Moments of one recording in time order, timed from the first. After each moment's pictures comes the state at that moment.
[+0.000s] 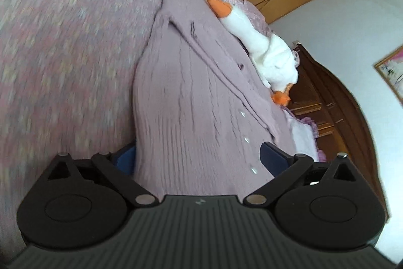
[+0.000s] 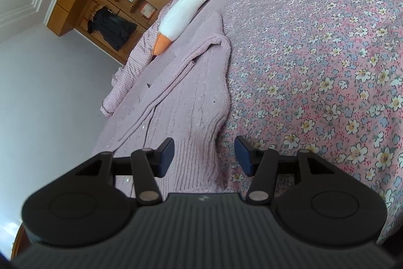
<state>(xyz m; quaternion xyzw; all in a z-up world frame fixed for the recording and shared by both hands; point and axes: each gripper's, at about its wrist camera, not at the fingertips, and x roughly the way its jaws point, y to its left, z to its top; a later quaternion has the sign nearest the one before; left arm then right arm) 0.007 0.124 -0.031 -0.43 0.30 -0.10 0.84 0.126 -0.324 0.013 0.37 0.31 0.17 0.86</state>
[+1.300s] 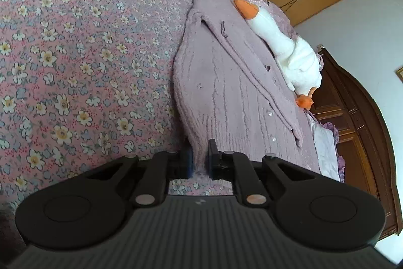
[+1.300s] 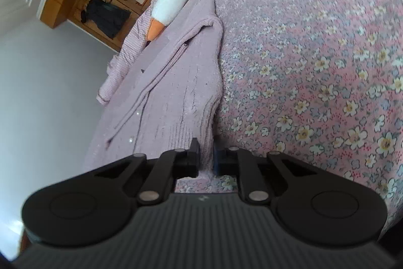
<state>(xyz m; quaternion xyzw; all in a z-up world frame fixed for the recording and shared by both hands) 0.003 0.130 -0.042 -0.42 0.32 -0.04 0.85 0.128 -0.323 0.007 0.39 0.35 0.18 0.83</state>
